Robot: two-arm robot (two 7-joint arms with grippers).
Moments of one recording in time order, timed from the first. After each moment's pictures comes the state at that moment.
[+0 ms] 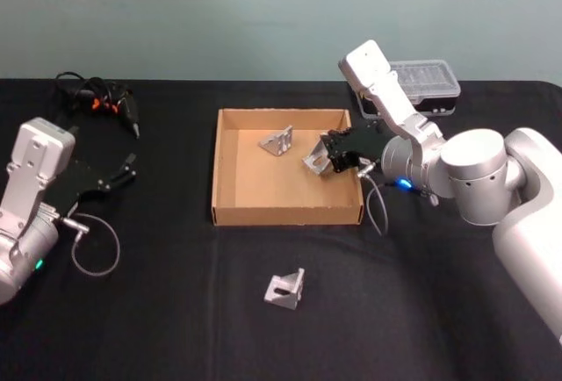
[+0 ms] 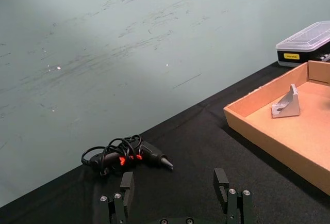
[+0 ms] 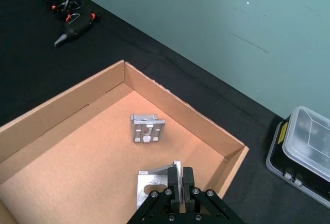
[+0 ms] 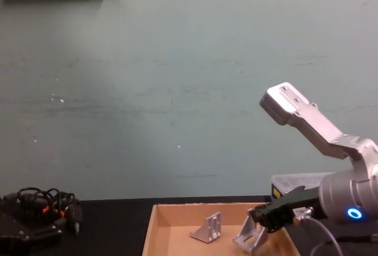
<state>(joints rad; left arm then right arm) -0.20 0.60 0.45 -1.41 -0.25 -0.12 0.03 0.59 0.23 -0.46 -1.12 0.03 0.38 0.38</state>
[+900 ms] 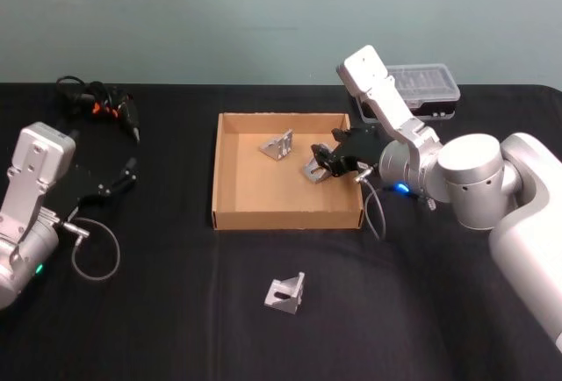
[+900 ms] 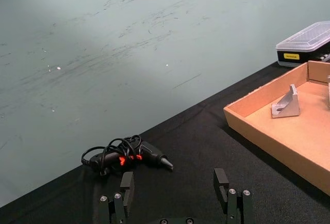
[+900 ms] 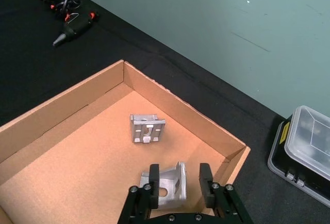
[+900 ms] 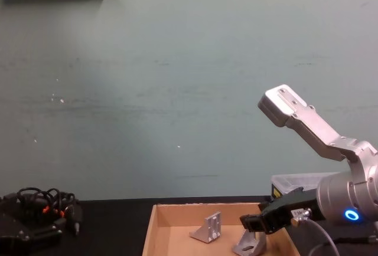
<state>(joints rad) -0.20 0.60 0.45 -1.41 -0.25 -0.12 0.03 0.60 0.21 -0.46 -1.10 0.02 0.37 0.38</state>
